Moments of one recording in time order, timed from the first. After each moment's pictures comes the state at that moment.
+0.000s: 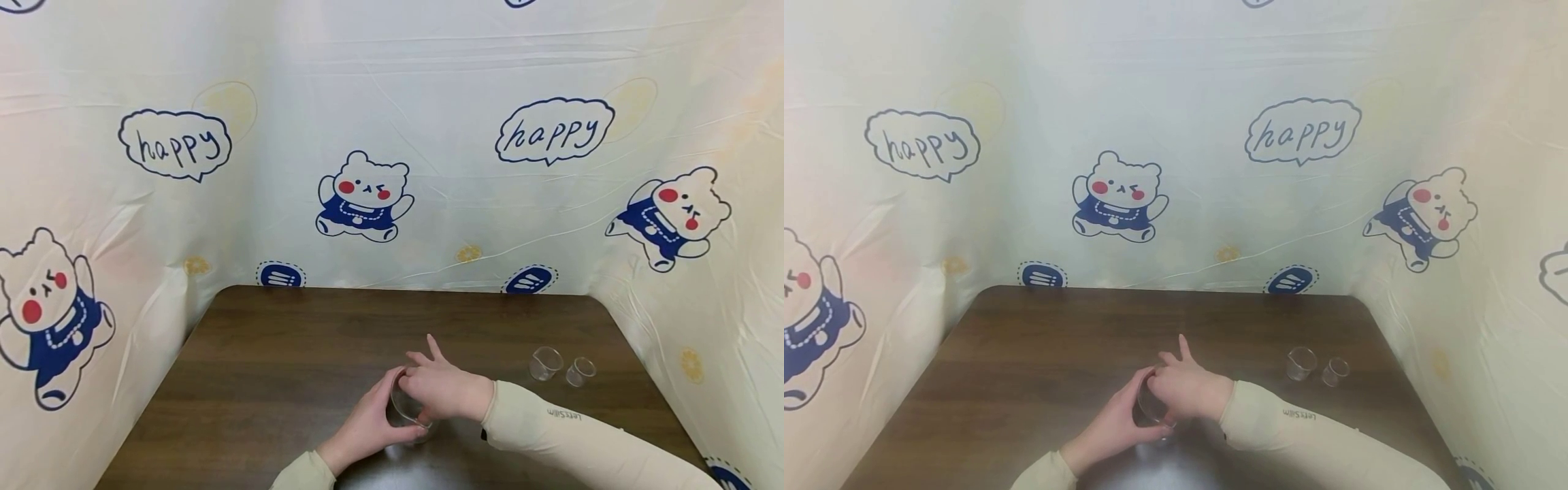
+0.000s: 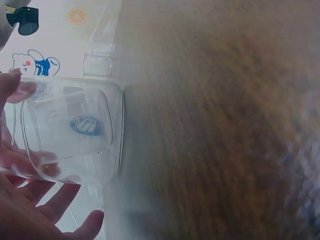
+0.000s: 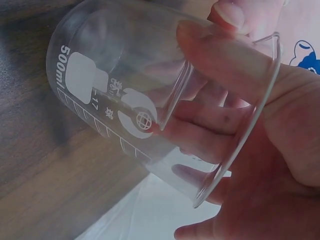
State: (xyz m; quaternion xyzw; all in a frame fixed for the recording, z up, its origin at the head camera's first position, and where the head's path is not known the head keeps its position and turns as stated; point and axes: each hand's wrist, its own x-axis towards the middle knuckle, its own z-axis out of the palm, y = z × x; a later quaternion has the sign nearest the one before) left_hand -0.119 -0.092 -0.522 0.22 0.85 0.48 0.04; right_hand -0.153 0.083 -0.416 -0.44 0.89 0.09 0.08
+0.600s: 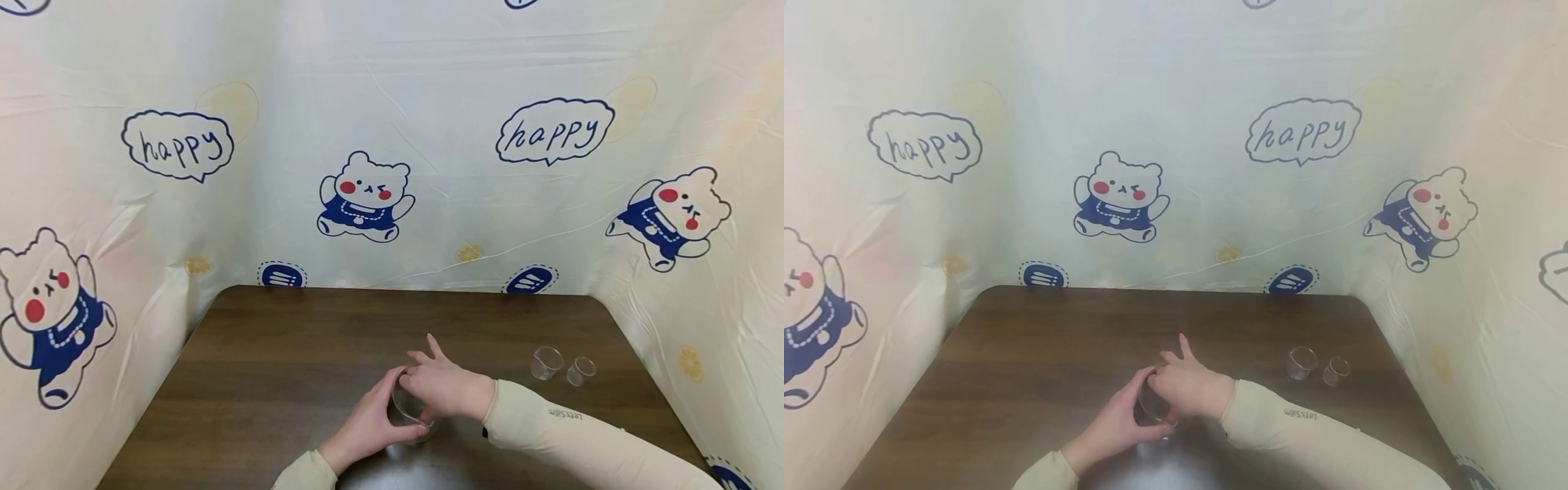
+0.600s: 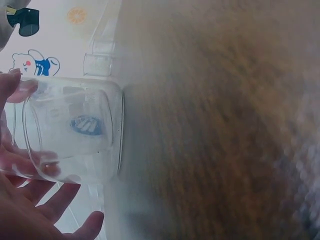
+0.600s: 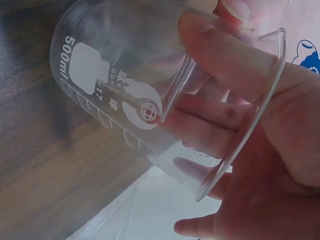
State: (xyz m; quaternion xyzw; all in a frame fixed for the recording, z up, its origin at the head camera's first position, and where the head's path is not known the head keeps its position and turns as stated) left_hand -0.118 -0.093 -0.521 0.22 0.85 0.48 0.03; right_hand -0.156 0.084 -0.418 -0.45 0.88 0.08 0.07
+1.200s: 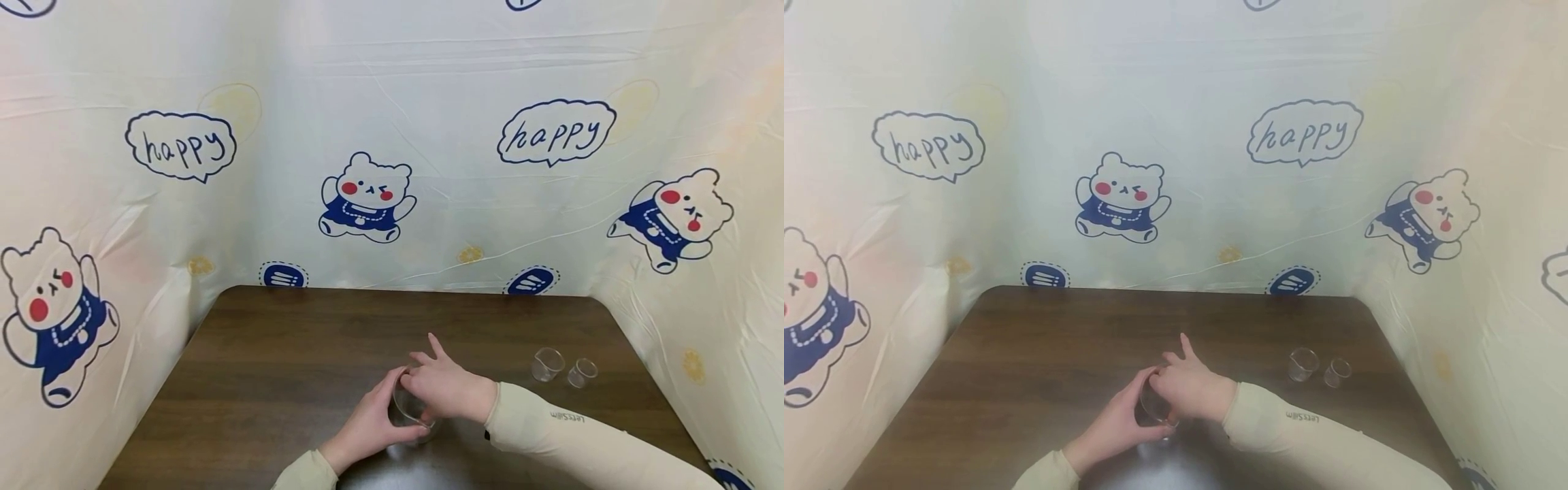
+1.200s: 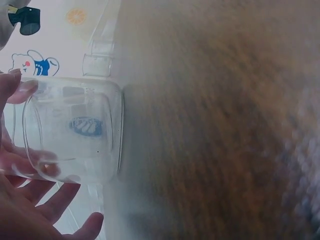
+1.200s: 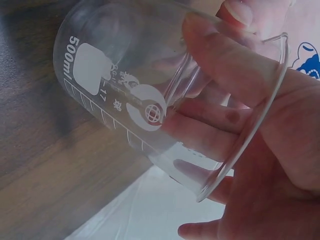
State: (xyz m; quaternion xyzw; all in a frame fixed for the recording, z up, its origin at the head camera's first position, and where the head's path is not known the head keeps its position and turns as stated) left_hand -0.119 -0.091 -0.523 0.21 0.86 0.47 0.02; right_hand -0.156 0.086 -0.423 -0.46 0.88 0.10 0.04
